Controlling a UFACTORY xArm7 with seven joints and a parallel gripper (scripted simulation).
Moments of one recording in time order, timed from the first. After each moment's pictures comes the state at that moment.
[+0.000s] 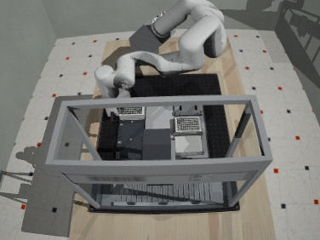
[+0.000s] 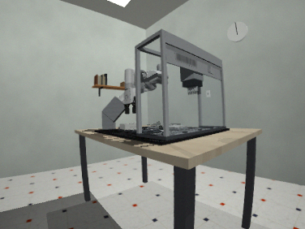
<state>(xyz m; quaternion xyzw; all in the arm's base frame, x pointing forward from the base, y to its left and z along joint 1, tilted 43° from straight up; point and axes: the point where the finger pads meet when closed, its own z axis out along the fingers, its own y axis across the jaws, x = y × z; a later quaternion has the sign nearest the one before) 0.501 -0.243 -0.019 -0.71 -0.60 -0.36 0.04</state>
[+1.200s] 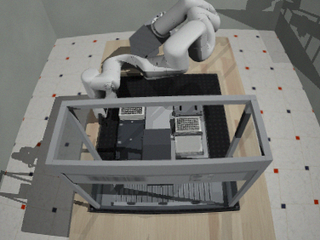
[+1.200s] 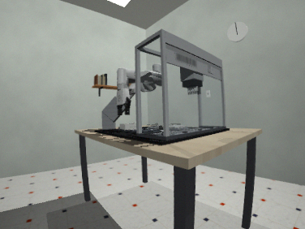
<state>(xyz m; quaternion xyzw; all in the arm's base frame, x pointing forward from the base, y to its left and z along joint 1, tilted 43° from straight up) 0.506 -0.285 -0.055 -0.71 -0.60 -0.36 0.05</state>
